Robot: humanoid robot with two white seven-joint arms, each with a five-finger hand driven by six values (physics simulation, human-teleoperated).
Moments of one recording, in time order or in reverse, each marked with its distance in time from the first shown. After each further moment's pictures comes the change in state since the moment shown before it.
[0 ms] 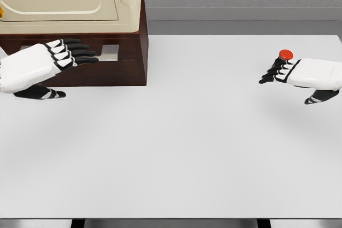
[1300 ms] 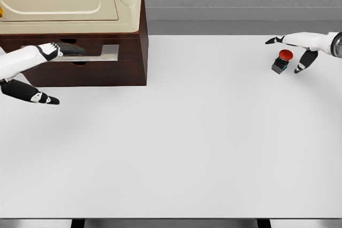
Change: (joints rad) left arm -0.064 0.028 -0.081 0.093 0.533 -0.001 -0.308; right arm -0.296 0.614 -0.123 1.078 0.236 -0.001 0.110
